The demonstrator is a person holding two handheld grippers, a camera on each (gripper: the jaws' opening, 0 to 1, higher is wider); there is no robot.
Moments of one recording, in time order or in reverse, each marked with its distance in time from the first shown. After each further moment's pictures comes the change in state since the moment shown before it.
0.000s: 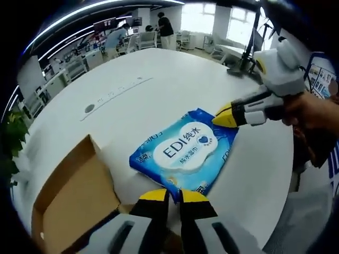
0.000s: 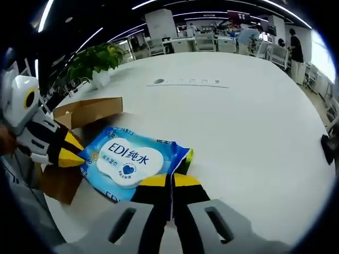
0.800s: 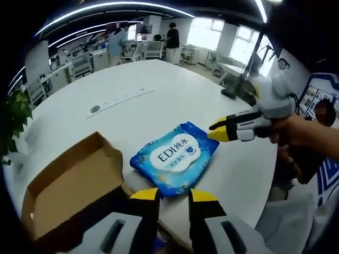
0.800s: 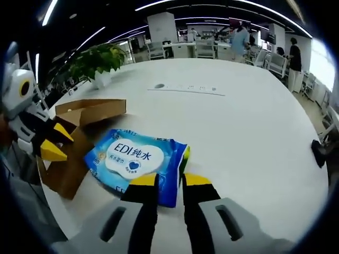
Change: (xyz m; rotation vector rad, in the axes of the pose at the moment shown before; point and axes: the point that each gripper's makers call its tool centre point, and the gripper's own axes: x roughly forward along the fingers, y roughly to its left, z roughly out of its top) left arm -0.052 -0.012 0.002 -0.112 -0.119 -0.072; right arm -0.034 0.009 0.003 -0.030 -0.022 -0.025
